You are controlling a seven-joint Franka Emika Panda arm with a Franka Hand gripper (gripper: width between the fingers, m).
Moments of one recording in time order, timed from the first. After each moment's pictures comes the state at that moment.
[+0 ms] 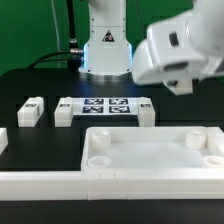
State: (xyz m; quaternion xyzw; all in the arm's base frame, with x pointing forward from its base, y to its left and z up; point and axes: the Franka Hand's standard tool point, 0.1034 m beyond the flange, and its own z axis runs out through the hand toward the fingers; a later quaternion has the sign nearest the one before) arm 0.494 0.100 0.106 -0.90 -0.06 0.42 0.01
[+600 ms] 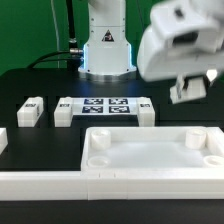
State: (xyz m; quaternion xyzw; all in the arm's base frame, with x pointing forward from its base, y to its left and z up) arm 0.554 0.105 0.140 -0.97 -0.11 0.22 0.02
